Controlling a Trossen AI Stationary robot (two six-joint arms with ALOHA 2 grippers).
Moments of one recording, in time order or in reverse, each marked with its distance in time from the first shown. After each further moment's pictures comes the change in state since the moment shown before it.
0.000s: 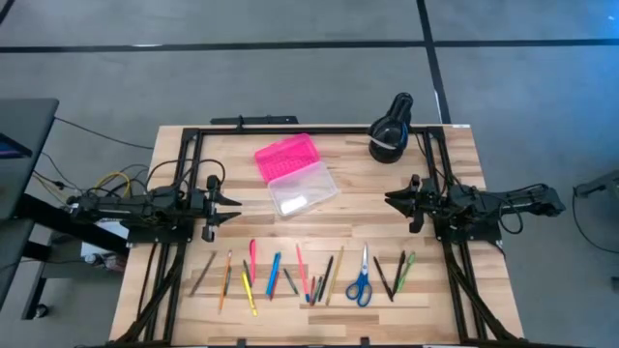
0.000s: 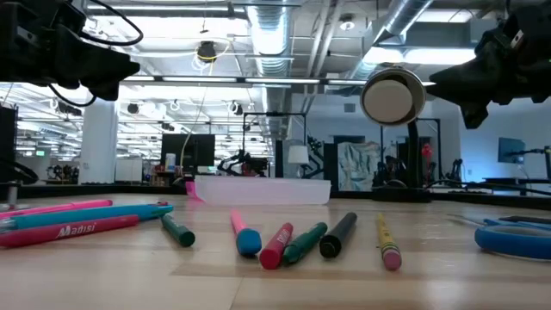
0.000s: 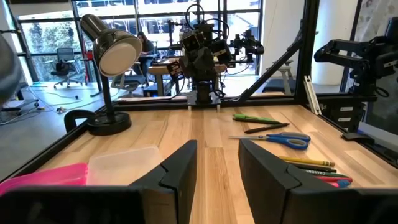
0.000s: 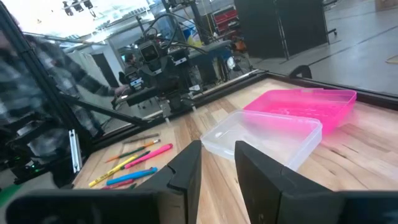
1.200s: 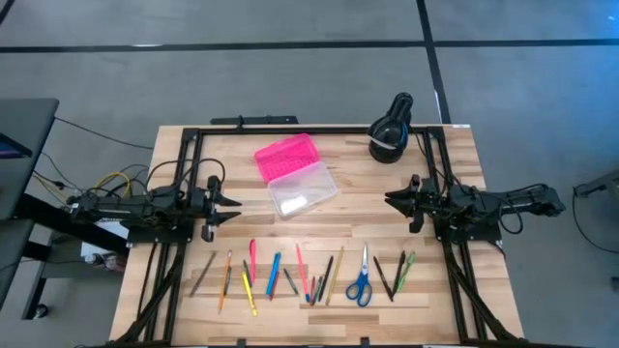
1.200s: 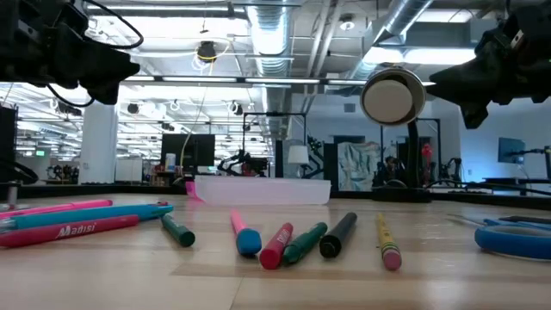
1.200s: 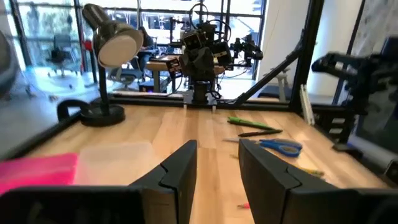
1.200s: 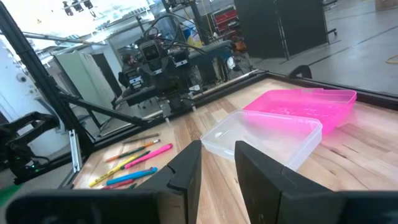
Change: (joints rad) left arm 0.000 0.000 0.000 0.000 0.000 -0.114; right arm 0.000 0.000 0.000 0.000 0.000 0.000
